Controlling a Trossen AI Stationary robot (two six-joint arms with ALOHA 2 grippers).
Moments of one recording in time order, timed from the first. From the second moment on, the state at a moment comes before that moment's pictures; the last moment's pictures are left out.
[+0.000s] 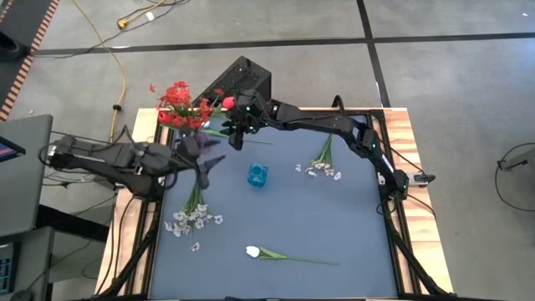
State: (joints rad) left arm -0.18 0.92 1.01 -0.40 -0.65 0.00; right arm -0.32 2.26 2.10 -0.32 -0.21 0.00
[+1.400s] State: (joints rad) left arm 0.46 1.30 1.55 -0.84 -0.14 0.27; right arm -0.32 2.26 2.10 -0.31 -0.24 -0.03
